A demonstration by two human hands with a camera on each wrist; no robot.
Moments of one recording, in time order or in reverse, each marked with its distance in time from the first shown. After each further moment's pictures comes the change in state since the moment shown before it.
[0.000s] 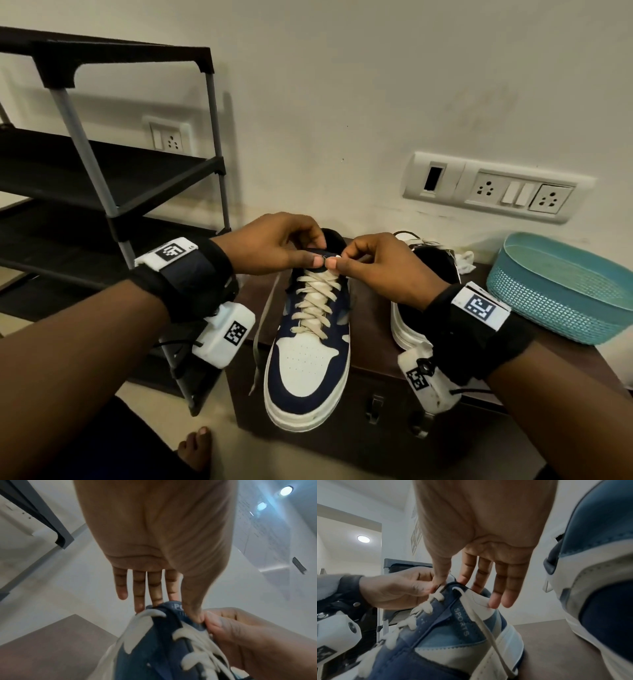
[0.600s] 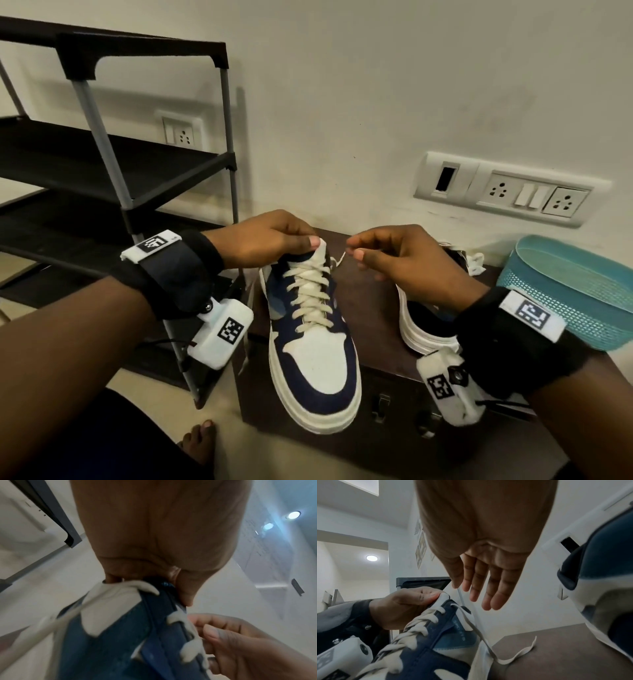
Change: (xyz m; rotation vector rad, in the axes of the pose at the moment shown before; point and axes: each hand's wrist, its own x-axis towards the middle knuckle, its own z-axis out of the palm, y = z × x) left_hand -0.021 0.014 -0.011 -0.216 -0.093 -0.141; right_hand -0.013 -0.016 -0.011 0.137 0.013 -0.019
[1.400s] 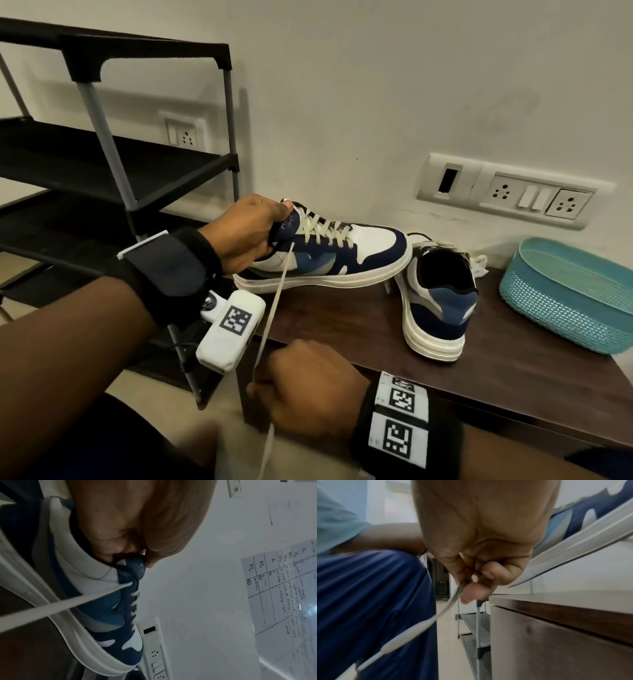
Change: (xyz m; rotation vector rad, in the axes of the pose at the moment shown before) left_hand 0.001 -0.003 0.001 -0.798 0.466 -0.202; right_hand -0.060 -0.023 0.136 -0.575 -0.440 -0.302
